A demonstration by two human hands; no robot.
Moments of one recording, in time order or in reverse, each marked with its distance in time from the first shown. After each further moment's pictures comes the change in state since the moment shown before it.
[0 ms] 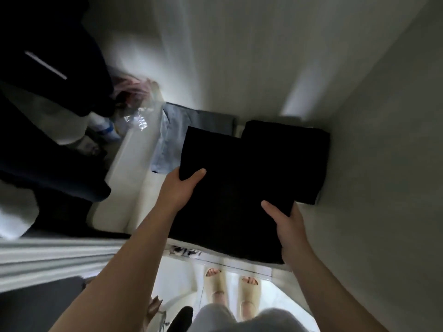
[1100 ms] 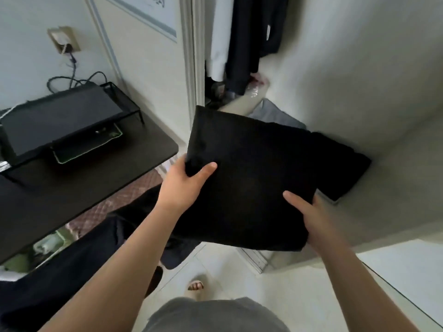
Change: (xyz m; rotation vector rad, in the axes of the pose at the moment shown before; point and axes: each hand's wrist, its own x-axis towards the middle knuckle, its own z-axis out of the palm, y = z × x) left_hand -0.440 -0.086 -0.030 -0.300 0.601 0.099; right_hand -0.244 0.008 -0.088 -0.382 -0.692 -0.138
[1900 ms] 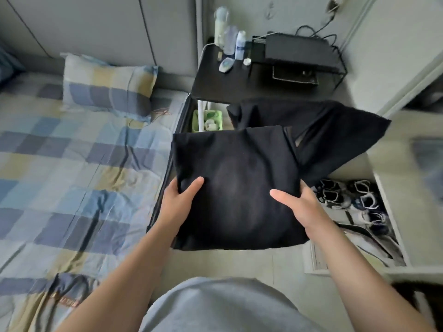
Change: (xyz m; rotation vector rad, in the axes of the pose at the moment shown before) left_hand -0.513 -0.185 -0.125 -0.442 0.893 -0.422; right_hand -0.270 0.139 0.160 -0.499 -0.920 0.060
